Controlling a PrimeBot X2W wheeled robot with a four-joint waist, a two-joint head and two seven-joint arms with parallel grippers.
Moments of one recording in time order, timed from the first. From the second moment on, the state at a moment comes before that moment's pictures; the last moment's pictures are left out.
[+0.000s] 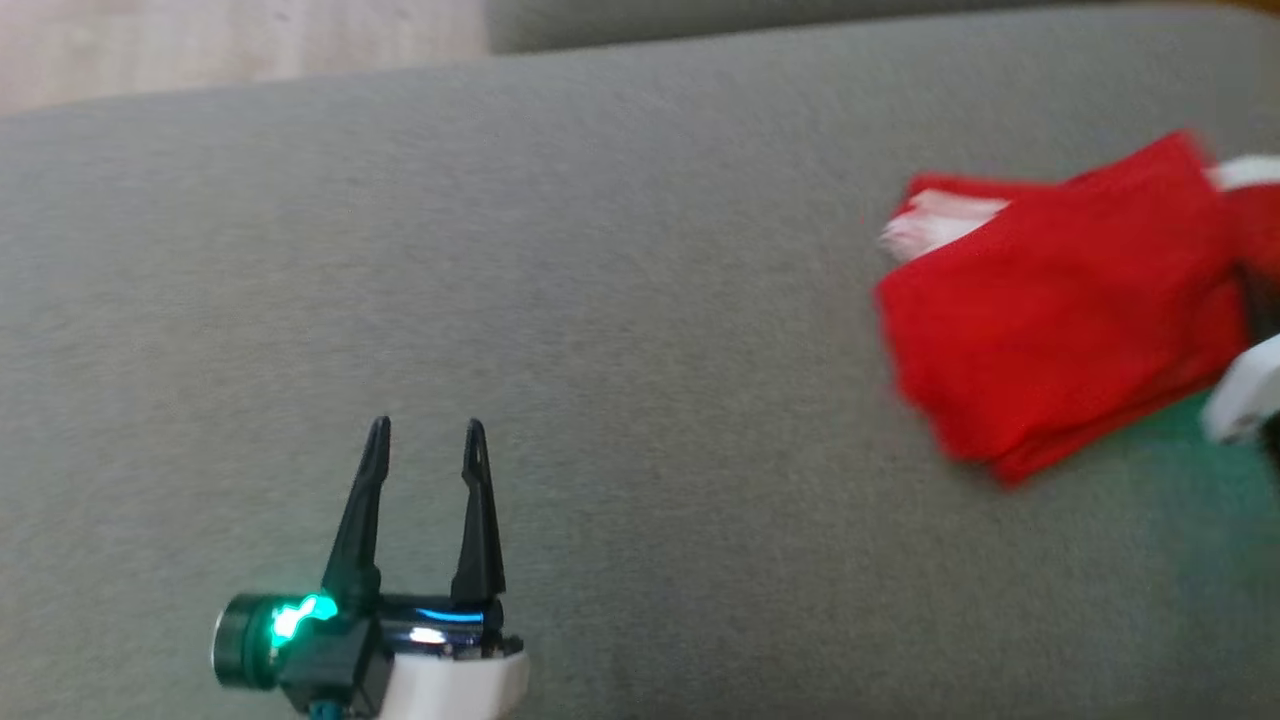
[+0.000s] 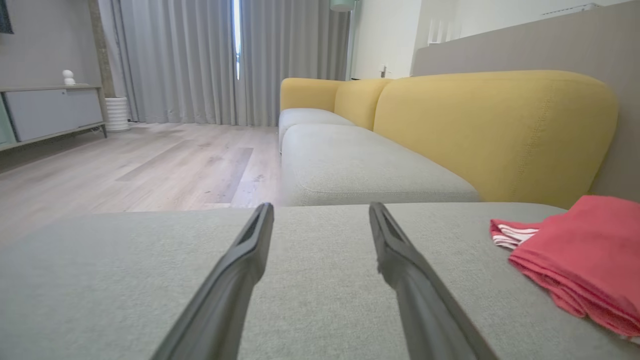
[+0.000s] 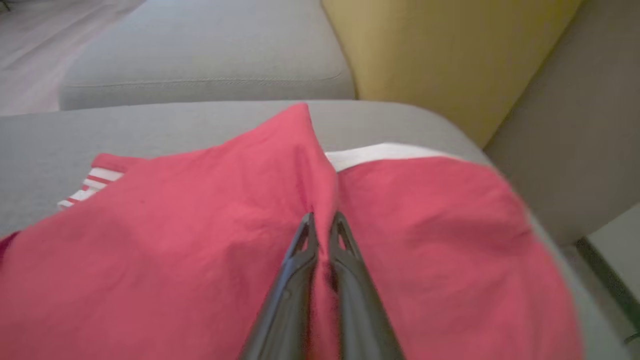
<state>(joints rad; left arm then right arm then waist) 0.07 0.06 -0.32 -0.09 -0.13 0.18 -0.25 -0.57 -0.47 0.22 0.91 0.43 0.12 -0.09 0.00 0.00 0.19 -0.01</state>
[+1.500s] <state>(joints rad) 0.22 0.06 -0.26 0.04 -0.13 0.14 -0.26 0.17 -0.11 0.11 0.18 0.22 0.12 -0.25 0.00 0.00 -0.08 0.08</state>
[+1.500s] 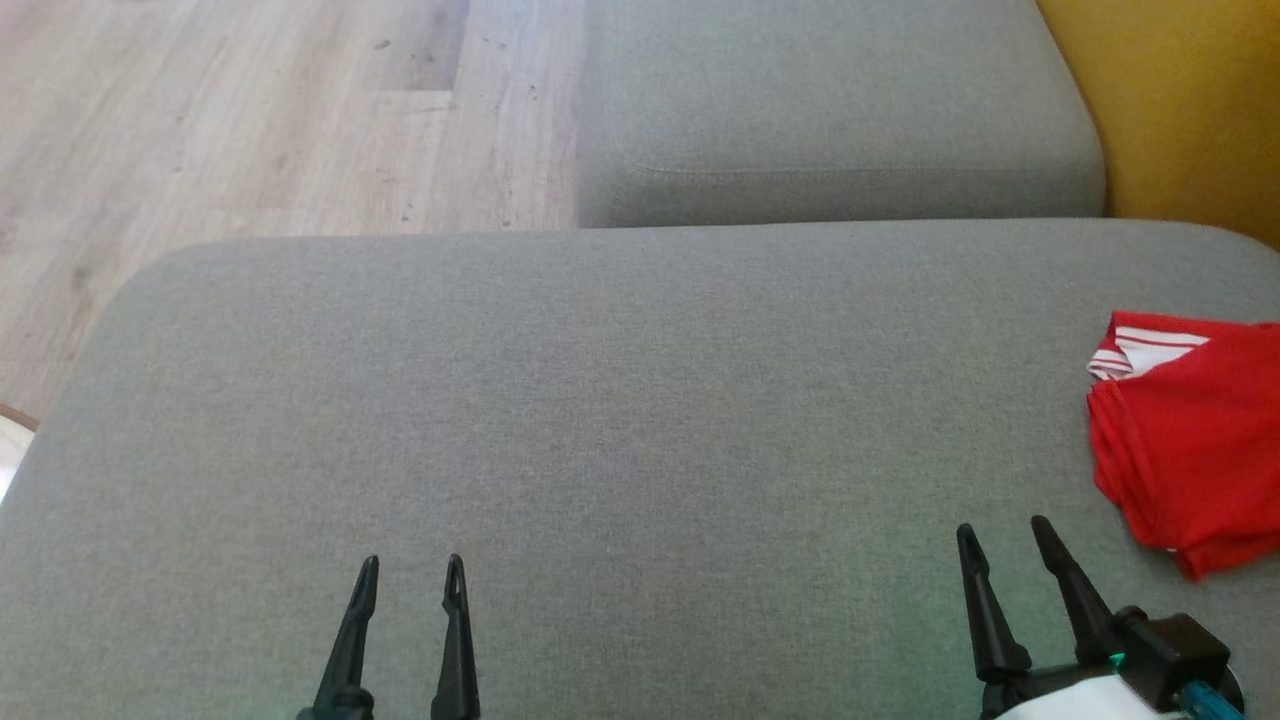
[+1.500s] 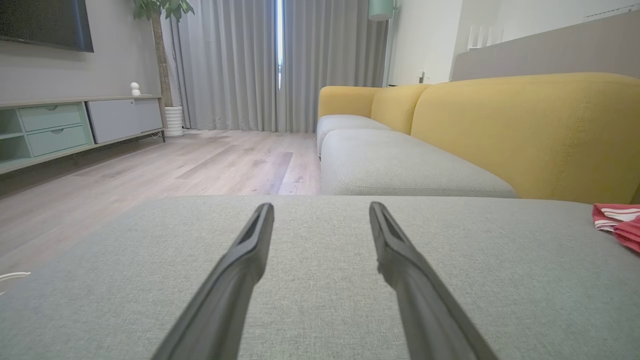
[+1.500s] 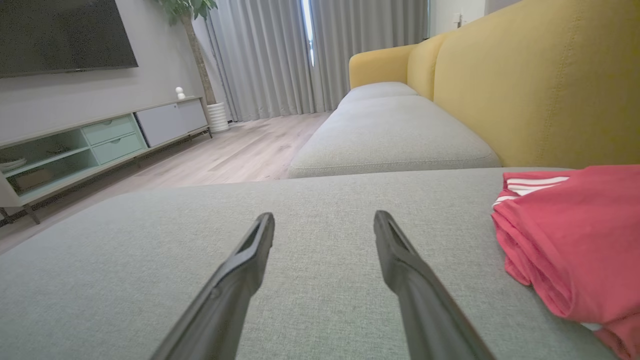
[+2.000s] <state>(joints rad) 0.23 0.06 -0.25 0.05 -0.12 0.11 -0.26 0.20 -0.08 0.09 0.17 0.19 0.12 -0.25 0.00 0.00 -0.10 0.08</state>
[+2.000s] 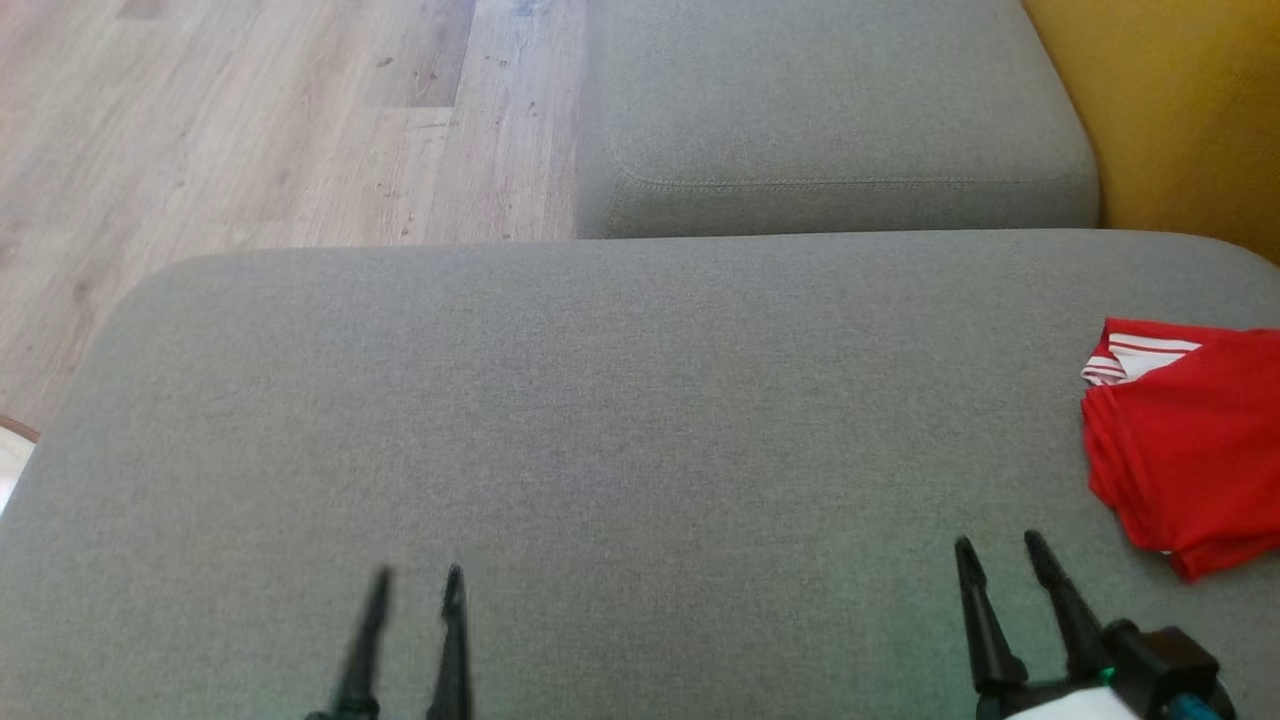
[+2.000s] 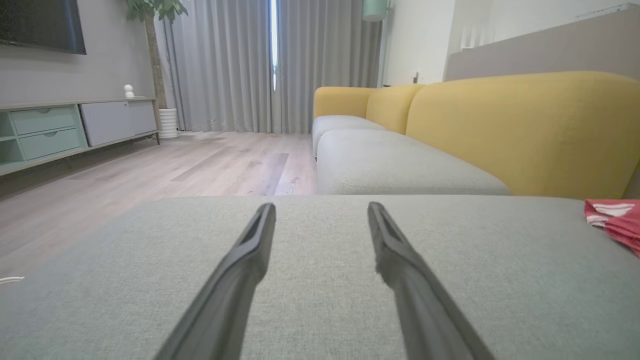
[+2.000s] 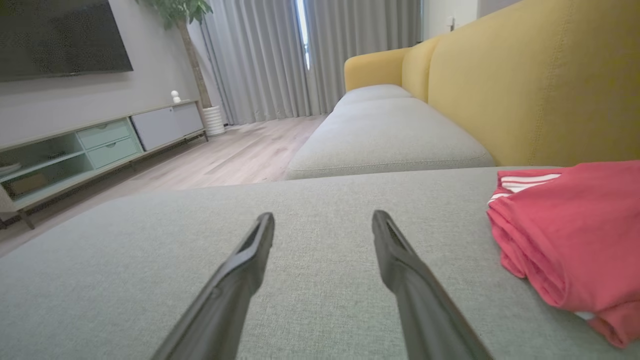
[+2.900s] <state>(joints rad) 0.23 0.06 -0.23 0.17 -0.38 0.08 -0.21 0.21 -0.08 0.08 0.27 0.43 0.12 -0.20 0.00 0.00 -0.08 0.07</state>
